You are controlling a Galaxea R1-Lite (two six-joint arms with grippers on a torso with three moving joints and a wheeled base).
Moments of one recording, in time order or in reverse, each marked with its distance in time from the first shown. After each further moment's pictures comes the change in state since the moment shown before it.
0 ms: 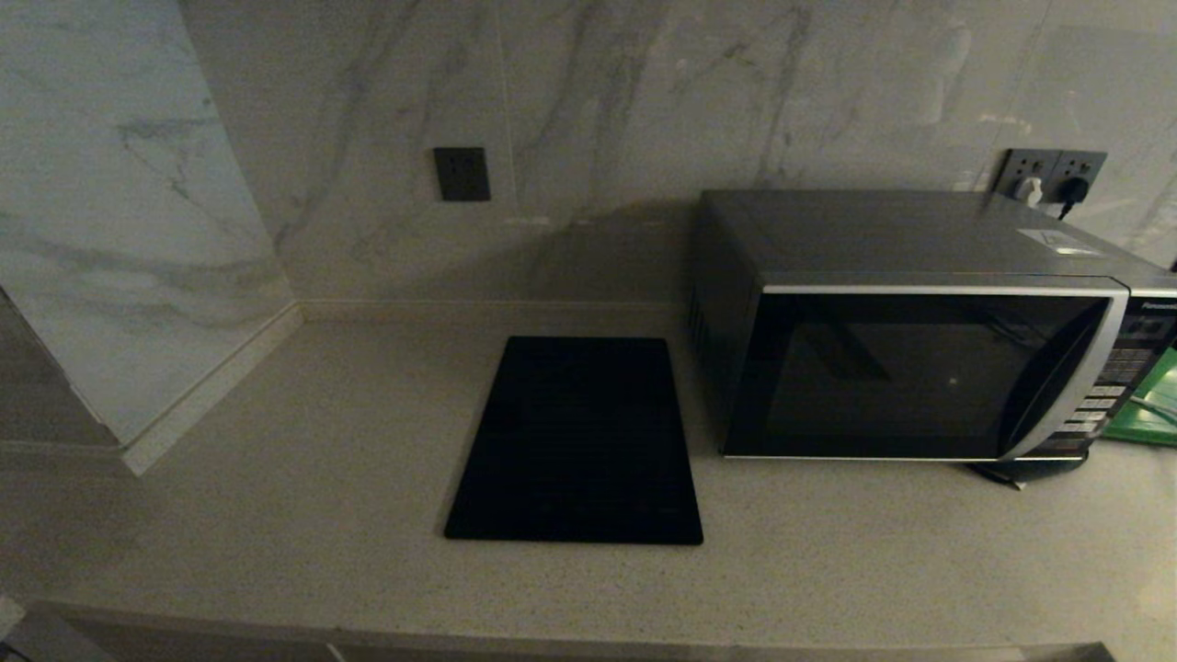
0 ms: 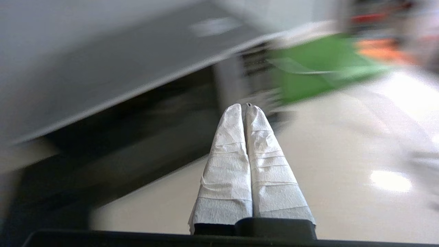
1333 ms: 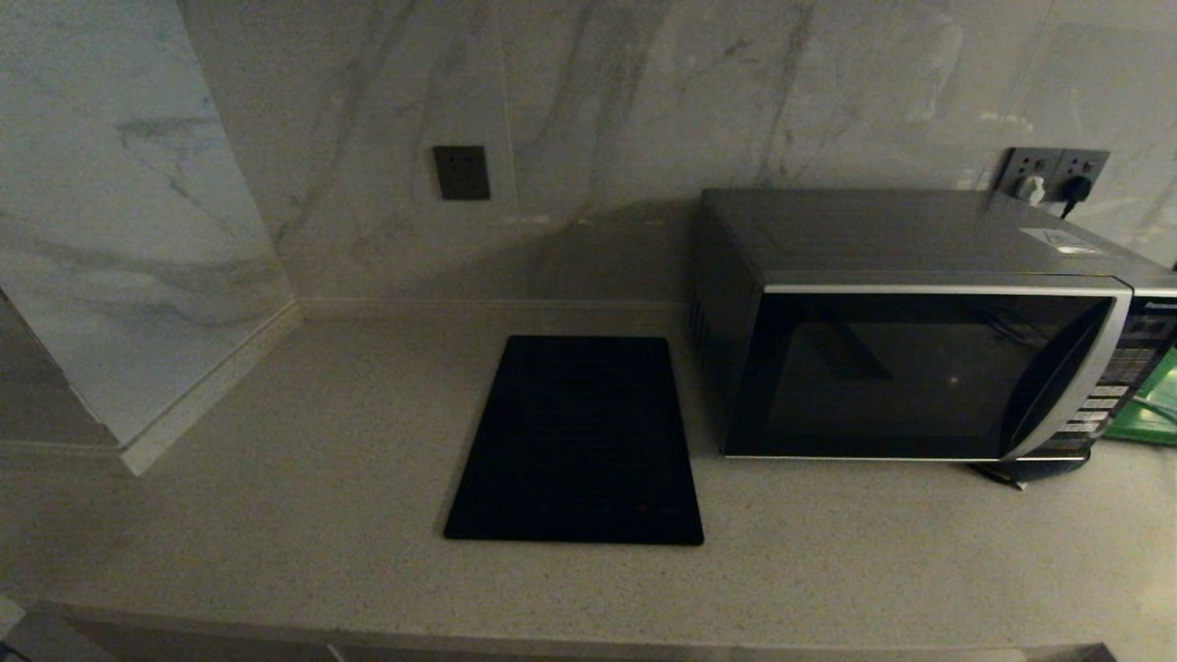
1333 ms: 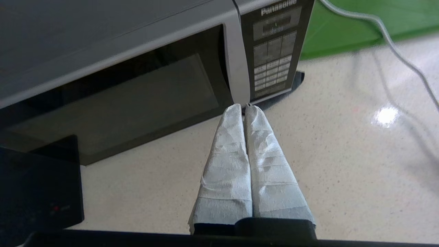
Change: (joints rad) left arm 0.000 0.000 0.000 0.000 0.000 0.000; right arm -0.387 0.569 -0.432 0.250 0.539 -0.157
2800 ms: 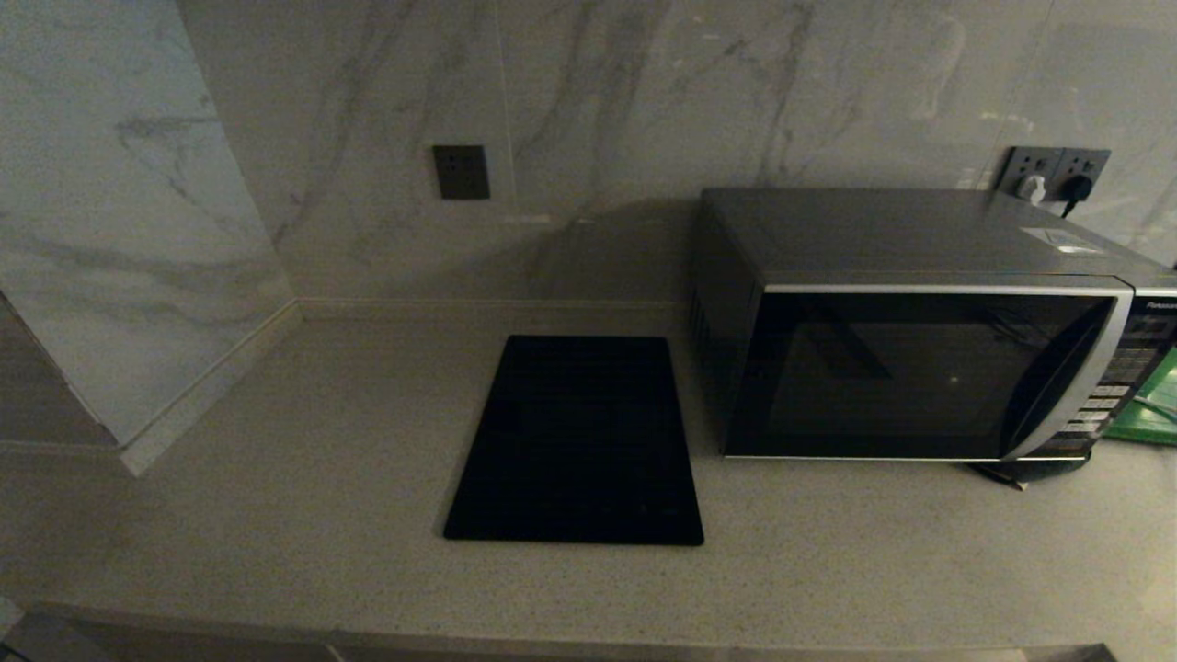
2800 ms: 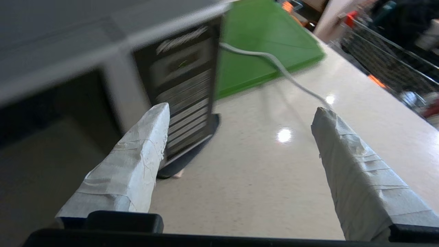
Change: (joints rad) left arm 0.000 0.000 0.000 0.000 0.000 0.000; right arm 0.183 0.181 0.403 -0.745 -0.611 -0.044
